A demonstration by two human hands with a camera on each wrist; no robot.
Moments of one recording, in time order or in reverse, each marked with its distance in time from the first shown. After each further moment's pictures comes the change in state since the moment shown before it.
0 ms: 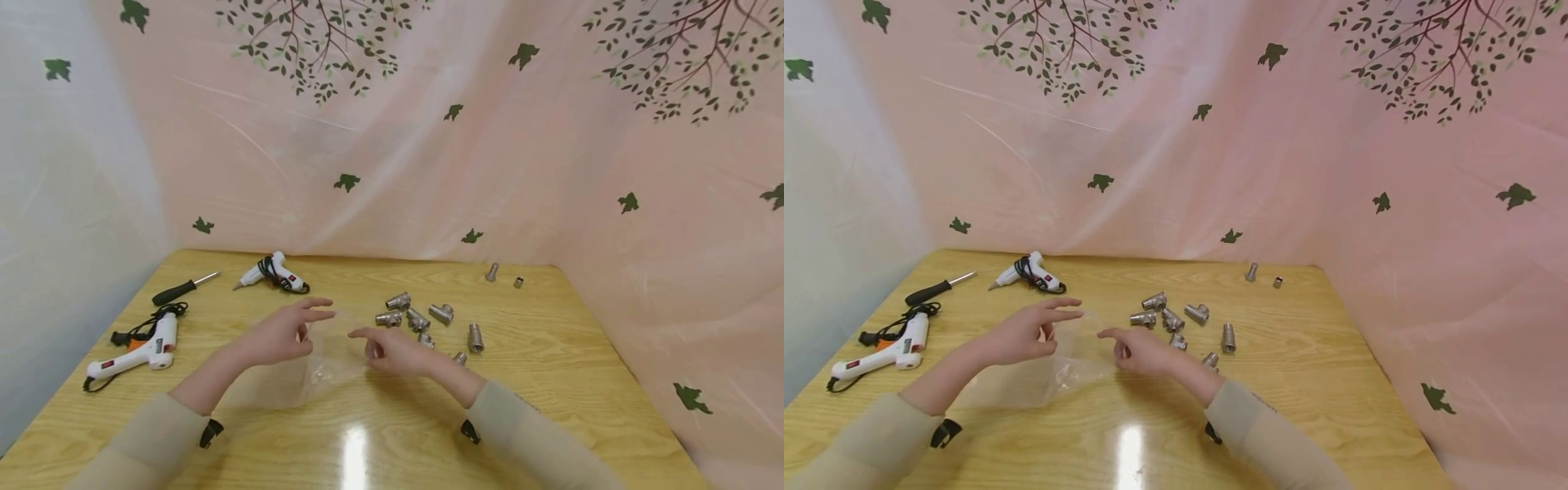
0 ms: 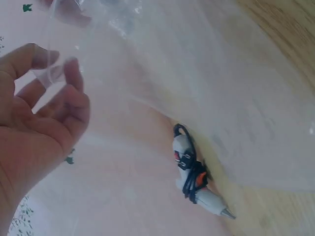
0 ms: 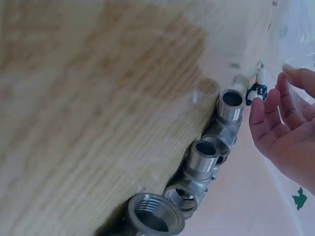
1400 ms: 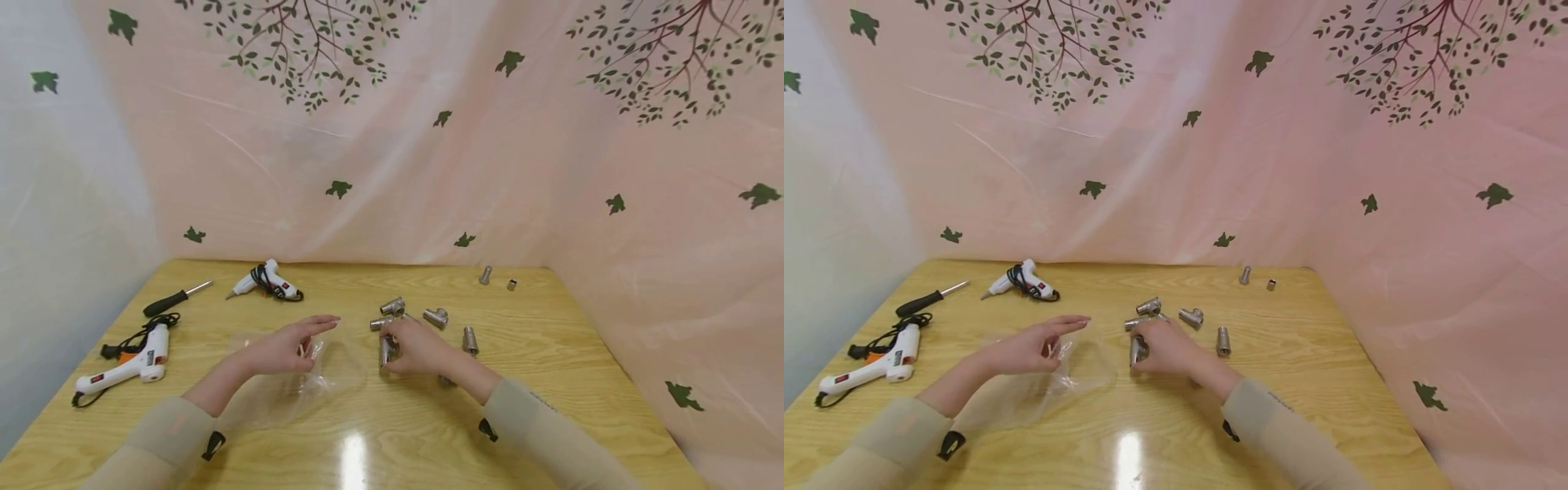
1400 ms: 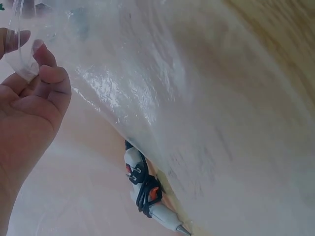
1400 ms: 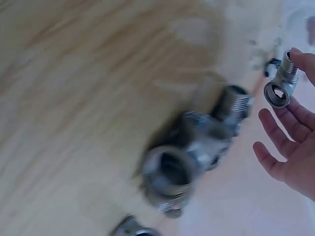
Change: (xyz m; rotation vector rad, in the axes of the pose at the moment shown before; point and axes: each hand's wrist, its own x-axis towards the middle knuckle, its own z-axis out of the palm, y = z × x) left_hand 0.010 -0.024 0.022 -0.190 -0.144 0.037; right_hand -0.023 0.029 -0.018 -0.380 0.158 0.049
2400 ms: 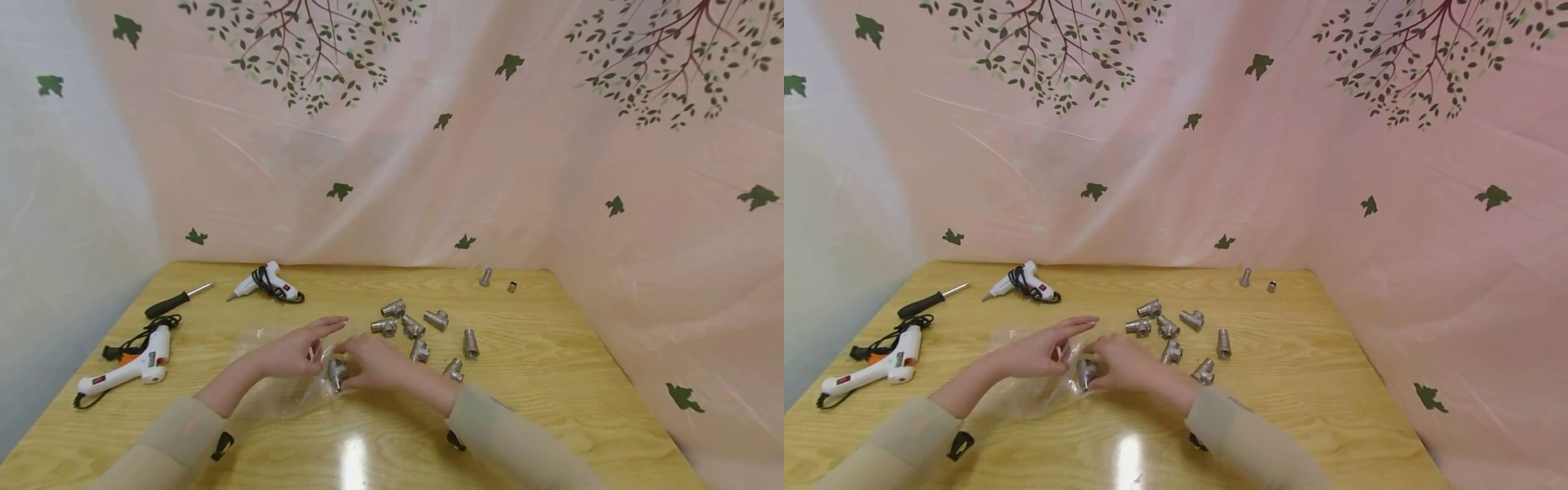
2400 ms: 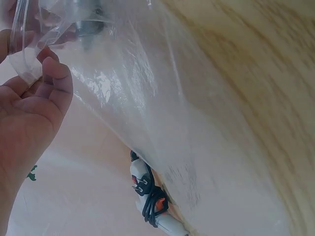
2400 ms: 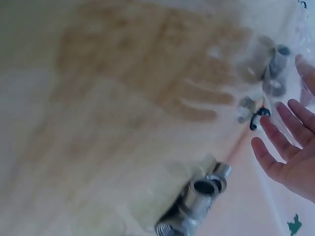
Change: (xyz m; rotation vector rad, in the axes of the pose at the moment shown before) left_hand 0.007 0.006 0.007 -0.008 0.004 0.038; right_hand 0.032 -0.054 0.023 0.068 -0.038 -0.113
